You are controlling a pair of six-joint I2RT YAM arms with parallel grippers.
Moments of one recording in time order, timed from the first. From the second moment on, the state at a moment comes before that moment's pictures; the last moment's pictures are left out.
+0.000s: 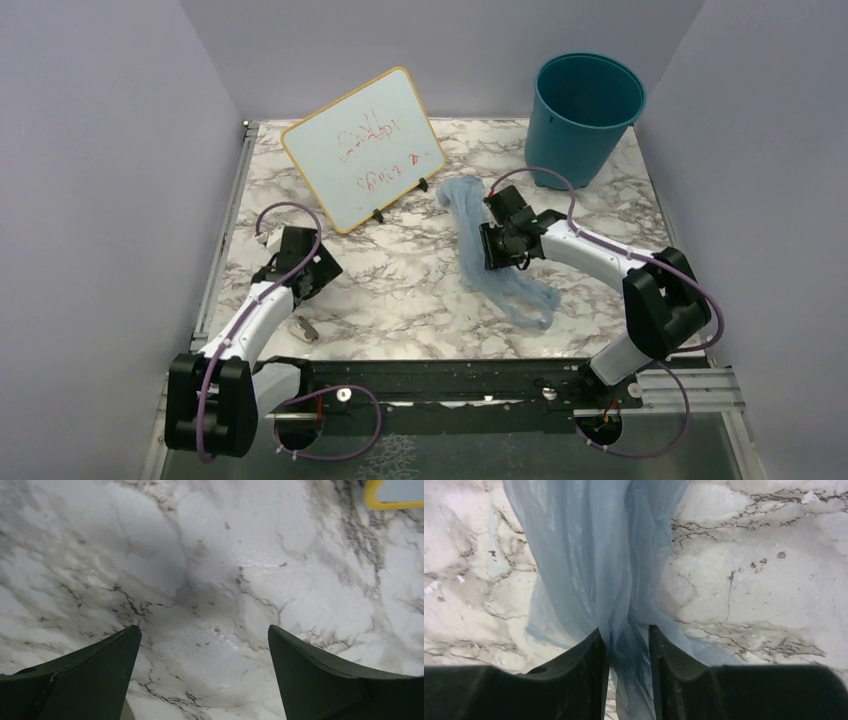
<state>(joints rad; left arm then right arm) -0.13 1.06 0.50 -0.44 -0.25 -0.76 0.58 1.59 1.01 -0.53 0.04 0.31</state>
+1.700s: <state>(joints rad) -0.28 1.30 0.48 0.24 0.56 -0.70 0.61 1.72 1.19 -0.22 -0.32 0.50</state>
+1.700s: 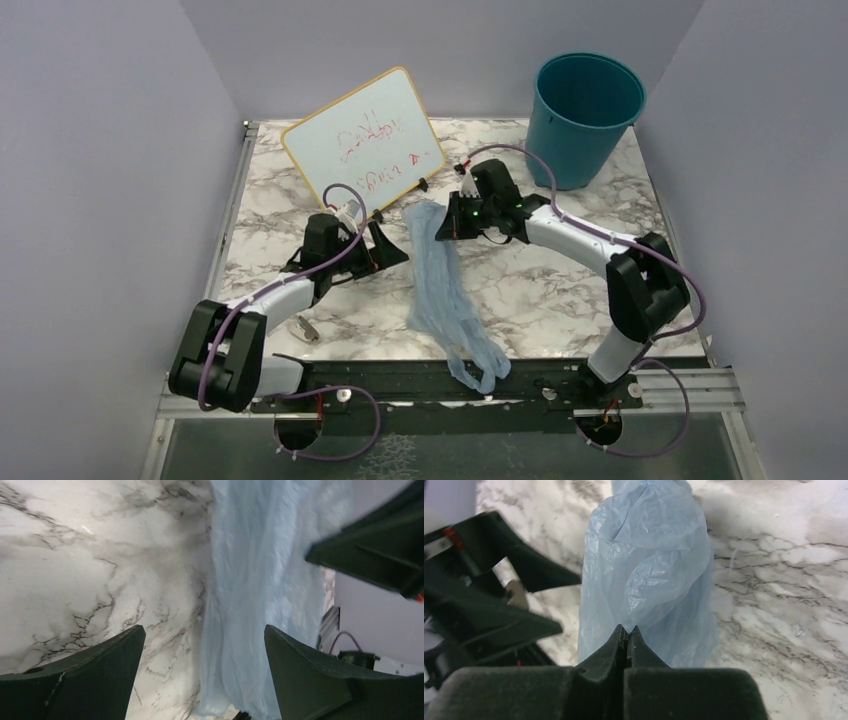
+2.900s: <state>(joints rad) -0.50 1.57 0.55 0.59 0.49 -0.78 0.40 1.69 0.93 -0.38 -0.37 0.35</state>
